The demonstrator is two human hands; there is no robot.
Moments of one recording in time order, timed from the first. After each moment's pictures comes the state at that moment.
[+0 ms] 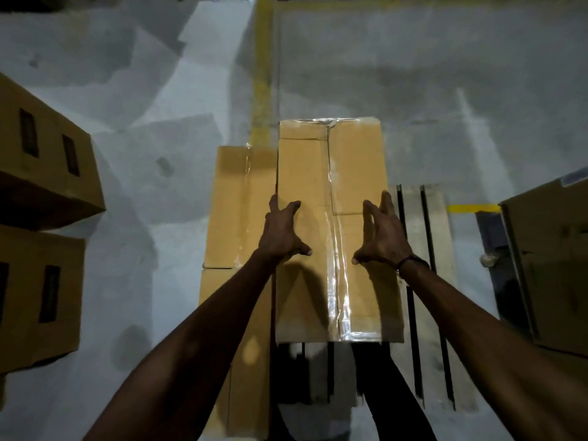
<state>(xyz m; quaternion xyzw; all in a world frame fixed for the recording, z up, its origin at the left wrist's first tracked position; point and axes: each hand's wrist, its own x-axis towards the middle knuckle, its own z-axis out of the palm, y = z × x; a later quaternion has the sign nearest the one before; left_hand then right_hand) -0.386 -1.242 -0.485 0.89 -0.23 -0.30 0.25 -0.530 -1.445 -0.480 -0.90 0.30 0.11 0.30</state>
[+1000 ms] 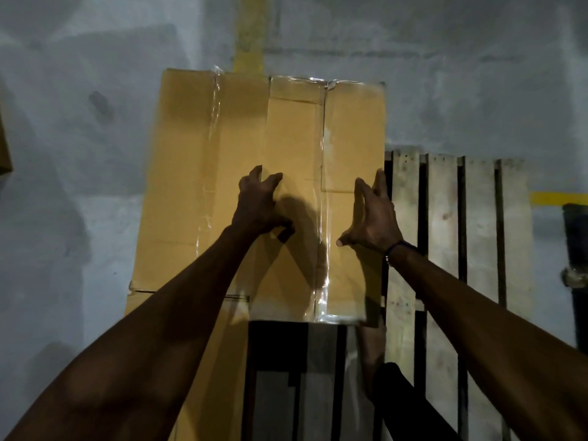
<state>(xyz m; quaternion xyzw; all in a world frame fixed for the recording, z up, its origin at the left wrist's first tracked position) -0.234 -1.283 -0.854 0.91 -0.25 -0.27 0.19 -0.384 -1.502 -0.869 -0.90 0.28 0.12 0.32</state>
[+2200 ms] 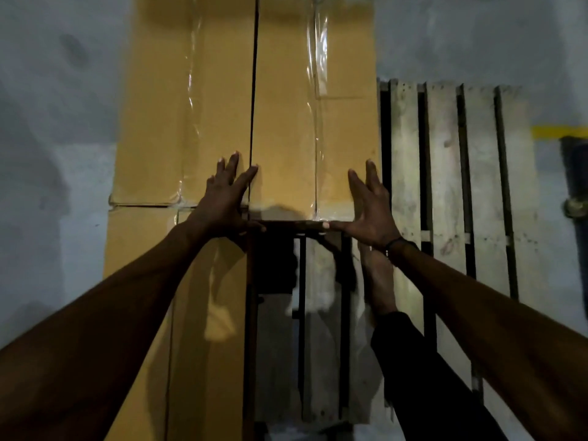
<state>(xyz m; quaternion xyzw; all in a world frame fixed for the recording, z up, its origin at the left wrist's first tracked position) -0.357 -1.123 -0.924 0.87 -0.37 -0.29 0.16 -0.557 -1.396 -0.945 -0.91 0.22 0.01 0.35</state>
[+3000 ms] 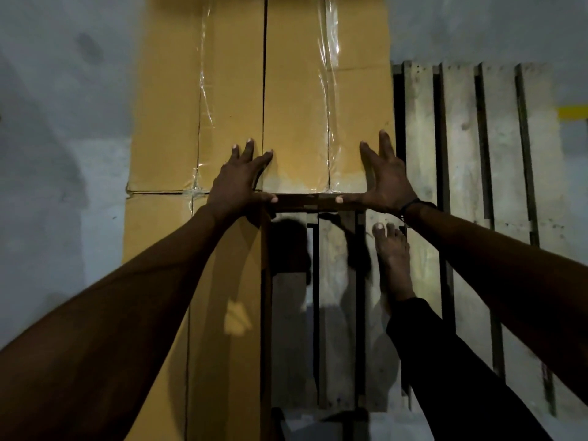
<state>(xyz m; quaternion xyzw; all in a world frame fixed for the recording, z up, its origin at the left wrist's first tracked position) -0.357 -1.135 -0.918 0.89 -0.35 -0.25 0.12 -0.530 -1.414 -0.940 -0.92 0.23 0.10 0.31</state>
